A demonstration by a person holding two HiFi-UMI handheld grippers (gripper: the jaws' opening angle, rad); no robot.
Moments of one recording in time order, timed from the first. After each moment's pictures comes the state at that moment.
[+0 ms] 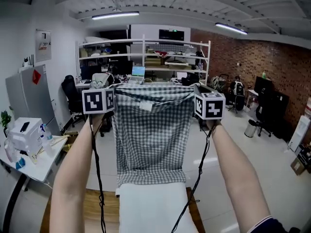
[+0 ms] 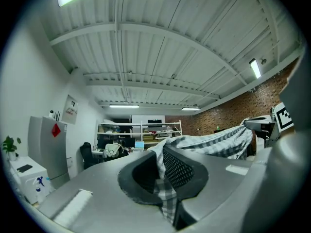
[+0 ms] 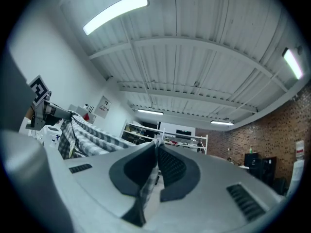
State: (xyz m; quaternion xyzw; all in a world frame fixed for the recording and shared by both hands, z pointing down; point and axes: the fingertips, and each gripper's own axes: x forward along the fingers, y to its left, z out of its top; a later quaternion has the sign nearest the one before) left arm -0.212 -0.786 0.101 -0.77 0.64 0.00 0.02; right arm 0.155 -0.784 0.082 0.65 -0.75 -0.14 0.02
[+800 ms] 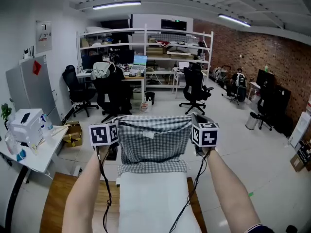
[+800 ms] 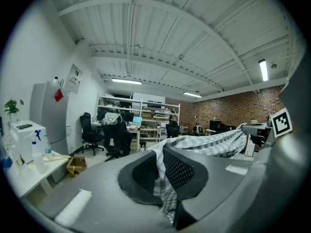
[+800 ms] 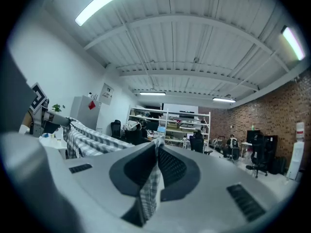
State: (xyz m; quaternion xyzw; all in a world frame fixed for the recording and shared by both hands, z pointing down) left arm -0.209 -0.766 0.308 -0.78 0.62 -0.05 -0.10; right arm 0.156 -0.774 0.273 0.63 -0.77 -0.04 0.08
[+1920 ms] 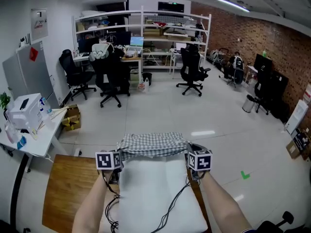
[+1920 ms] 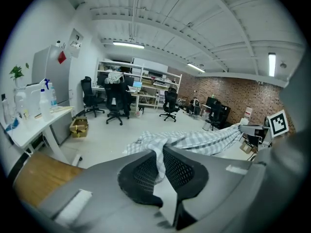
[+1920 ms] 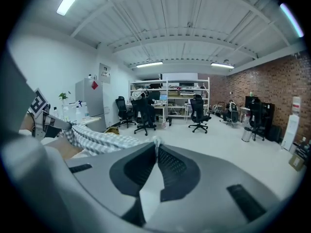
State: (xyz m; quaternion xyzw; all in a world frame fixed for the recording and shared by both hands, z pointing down) left arm -0.203 -0.630 0.548 -0.76 0.57 -0.17 -0.25; right arm 0.162 -0.641 0.516 0.61 -0.77 0.12 0.17
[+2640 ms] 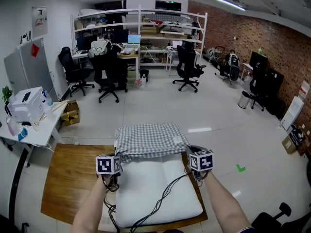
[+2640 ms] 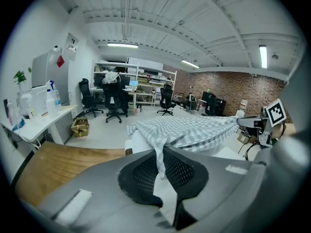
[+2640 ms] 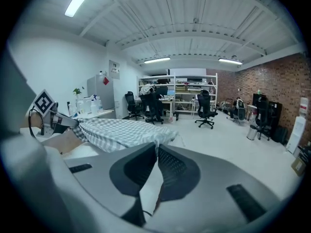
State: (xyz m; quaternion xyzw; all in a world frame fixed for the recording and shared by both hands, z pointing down) left arm -0.191 -0.529 0.573 -0.77 0.56 -0.20 -0.24; right arm 0.172 -0.545 0.539 0.57 -0.79 0.12 0.20
